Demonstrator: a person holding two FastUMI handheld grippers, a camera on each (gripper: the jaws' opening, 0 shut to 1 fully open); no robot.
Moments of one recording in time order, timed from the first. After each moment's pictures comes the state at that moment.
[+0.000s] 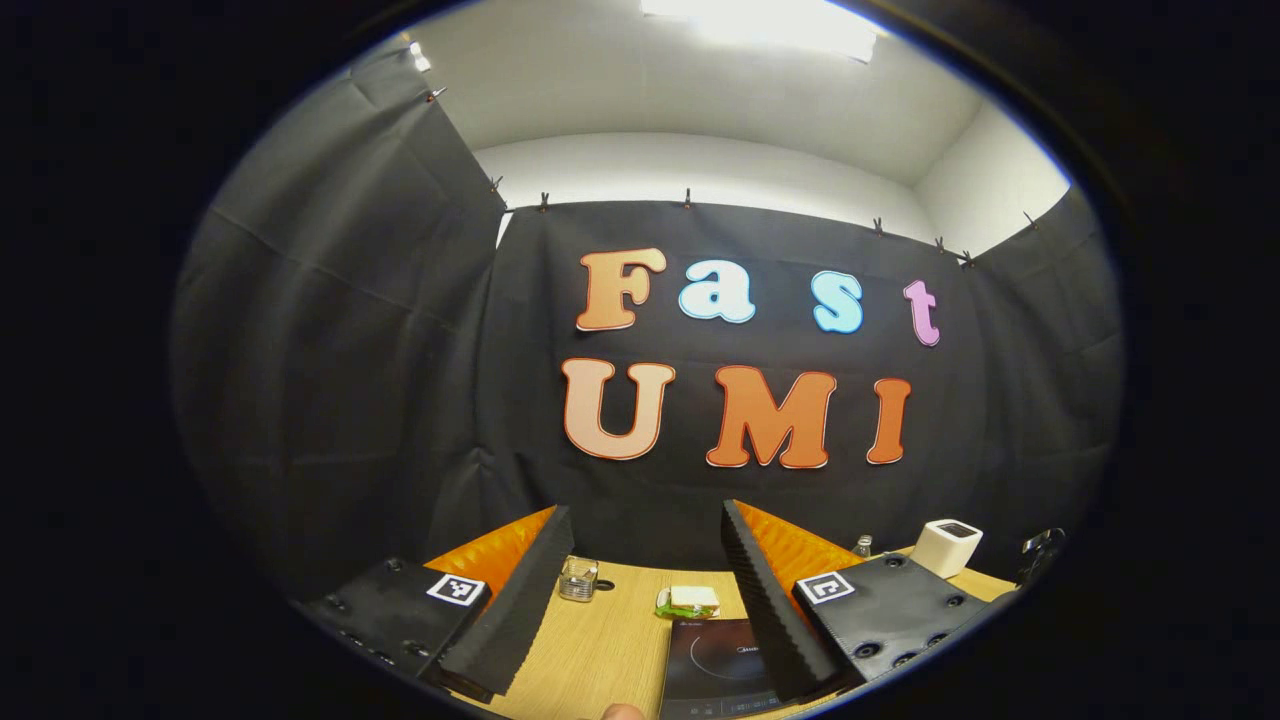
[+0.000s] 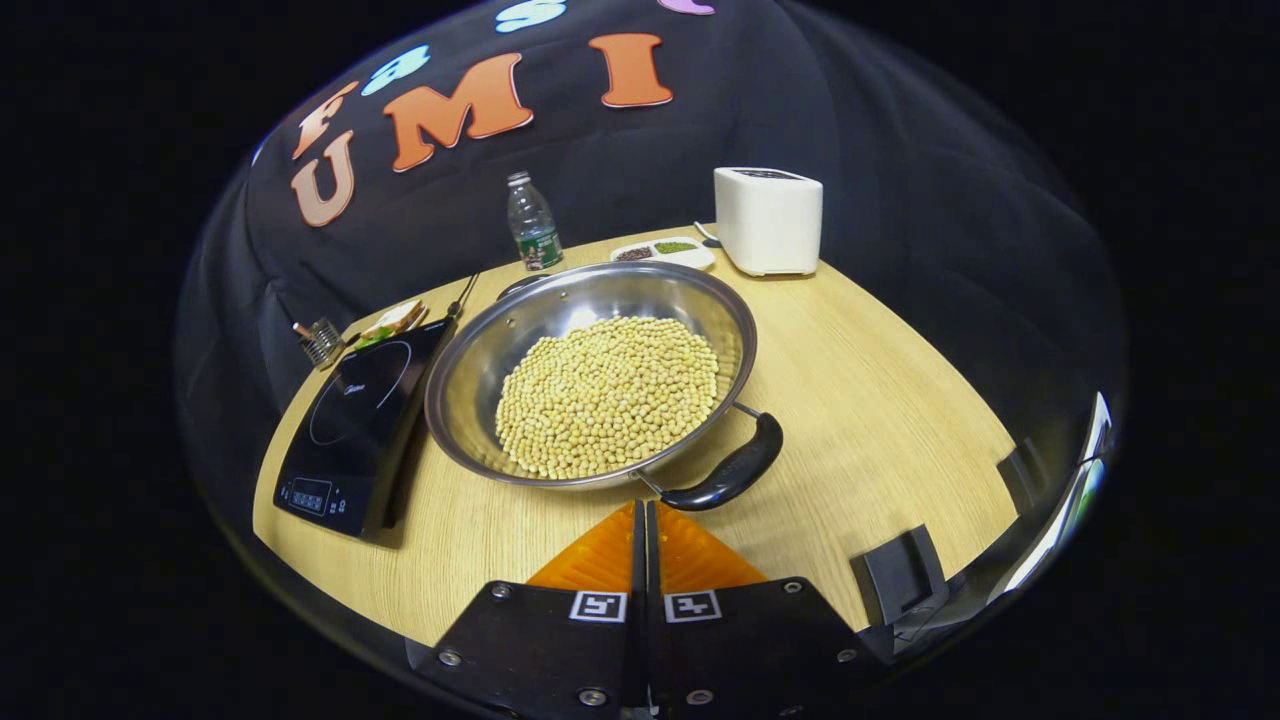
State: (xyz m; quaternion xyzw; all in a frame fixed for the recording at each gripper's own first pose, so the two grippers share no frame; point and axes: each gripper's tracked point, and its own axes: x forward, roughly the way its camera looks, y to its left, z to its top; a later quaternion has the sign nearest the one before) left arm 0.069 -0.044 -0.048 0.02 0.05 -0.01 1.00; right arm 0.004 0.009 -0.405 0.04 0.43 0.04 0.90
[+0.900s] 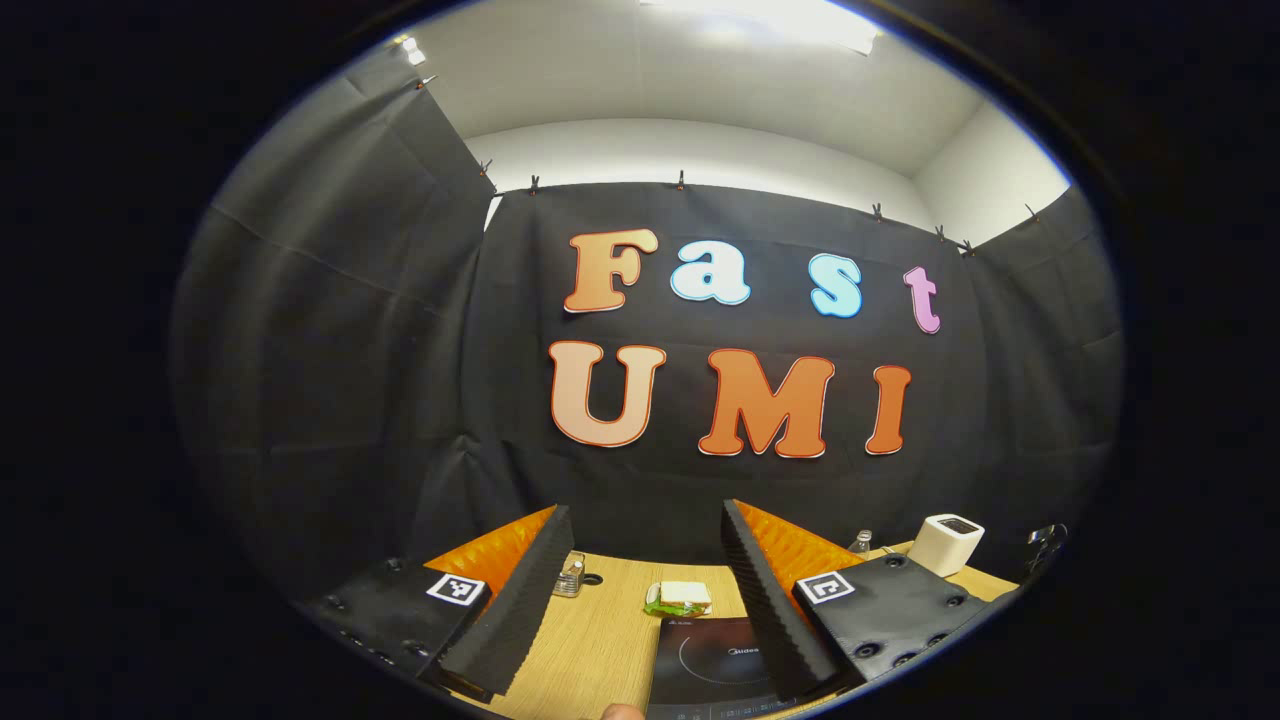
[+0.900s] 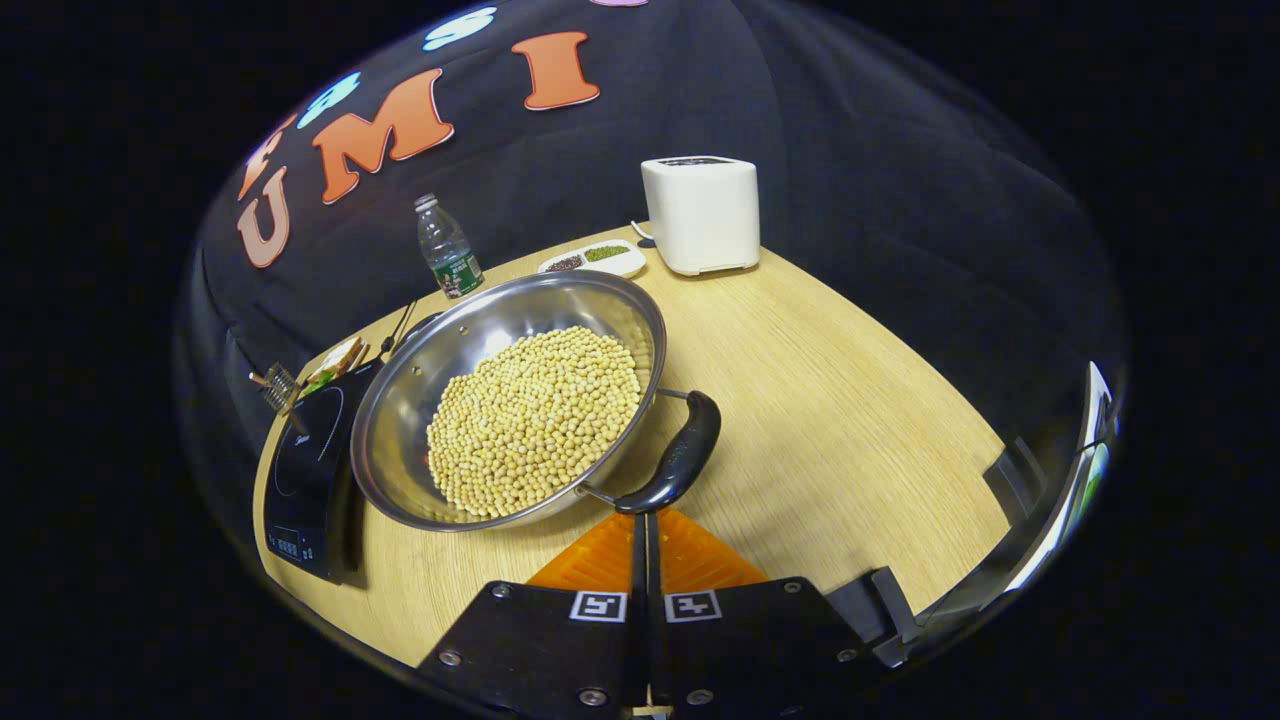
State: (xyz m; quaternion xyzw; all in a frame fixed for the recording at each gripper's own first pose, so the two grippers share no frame) left arm 0.099 -0.064 -0.073 0.02 0.08 -0.02 1.00; right arm 0.047 -0.040 -0.424 0.07 0.44 -0.03 0.90
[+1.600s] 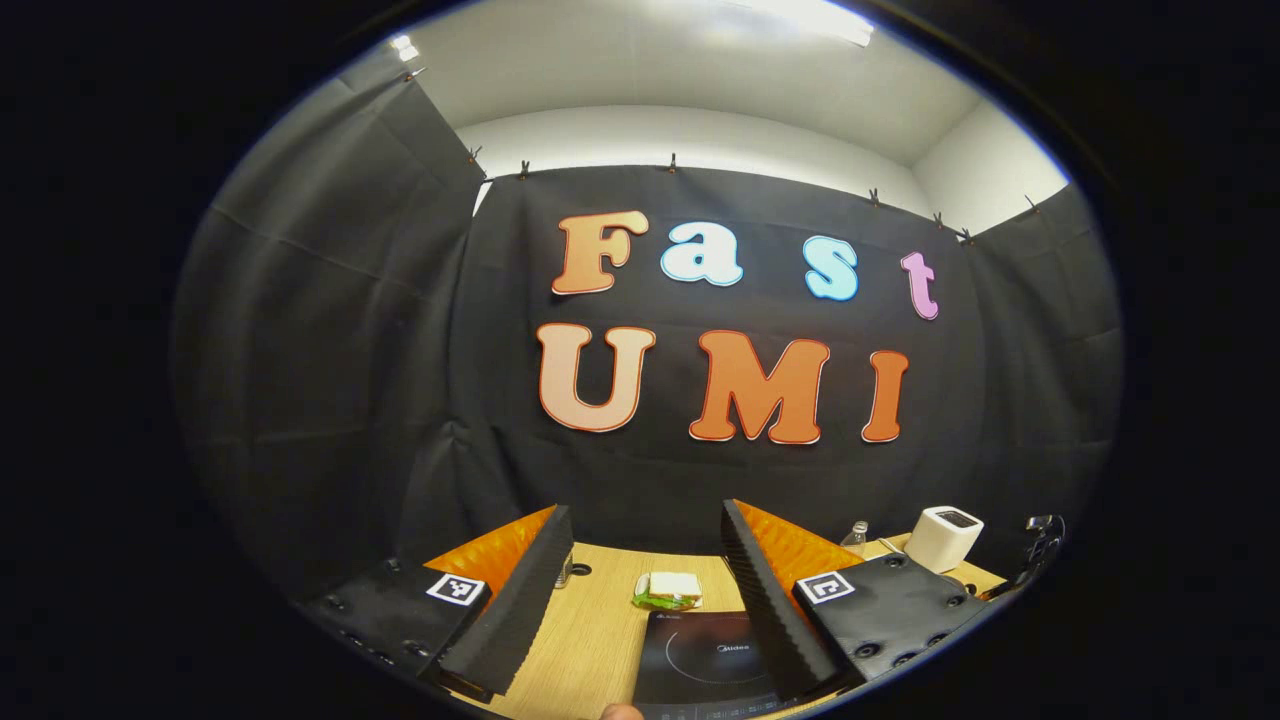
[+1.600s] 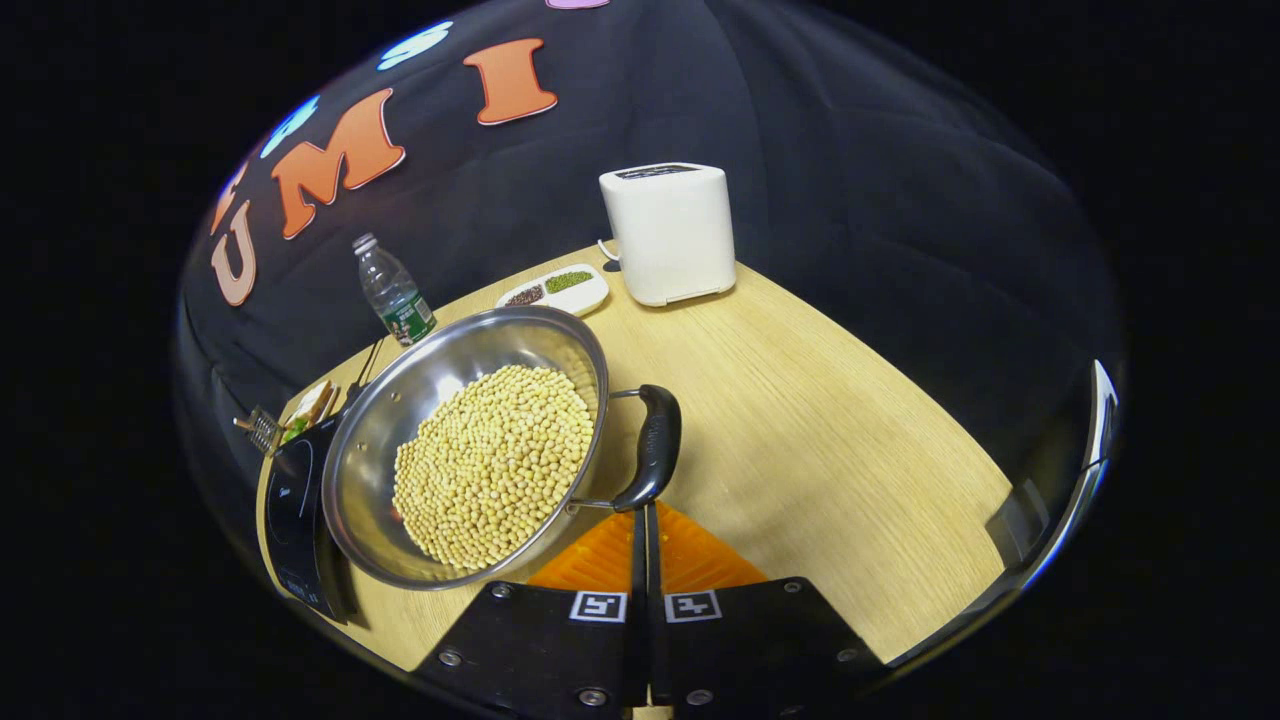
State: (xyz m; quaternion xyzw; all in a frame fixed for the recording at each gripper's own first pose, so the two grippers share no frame) left arm 0.112 -0.085 -0.094 0.02 0.10 -0.02 0.99; right arm 0.110 -0.070 -0.434 0.09 0.43 -0.05 0.90
